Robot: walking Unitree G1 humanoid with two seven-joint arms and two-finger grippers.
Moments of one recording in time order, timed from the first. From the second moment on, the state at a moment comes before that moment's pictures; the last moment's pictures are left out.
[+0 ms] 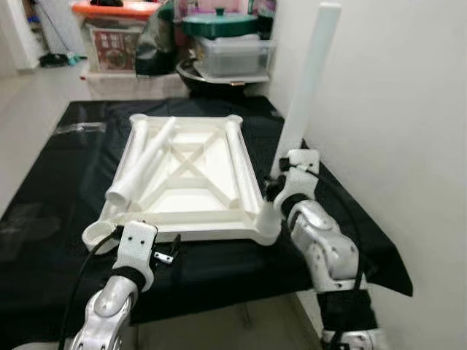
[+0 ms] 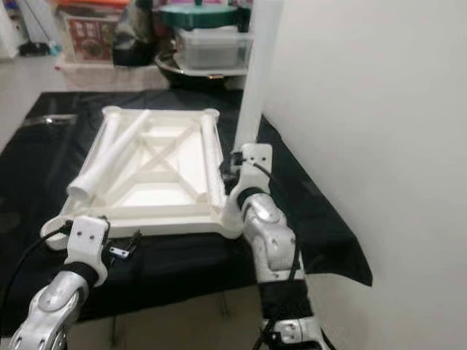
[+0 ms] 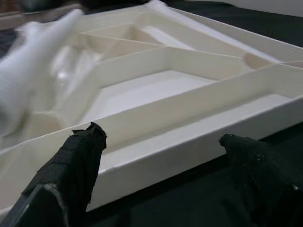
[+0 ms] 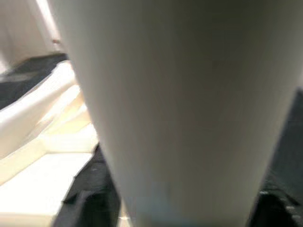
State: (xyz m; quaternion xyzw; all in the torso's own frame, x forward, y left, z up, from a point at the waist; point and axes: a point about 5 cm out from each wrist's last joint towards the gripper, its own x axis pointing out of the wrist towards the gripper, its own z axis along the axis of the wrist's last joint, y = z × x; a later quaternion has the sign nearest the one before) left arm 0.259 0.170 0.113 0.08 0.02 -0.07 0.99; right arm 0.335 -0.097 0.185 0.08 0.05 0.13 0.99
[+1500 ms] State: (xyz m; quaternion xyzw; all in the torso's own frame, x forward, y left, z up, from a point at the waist) left arm 0.258 0.169 0.111 0.09 0.02 -0.07 0.99; right arm 0.328 -0.092 0.178 0.02 0.06 0.13 0.99
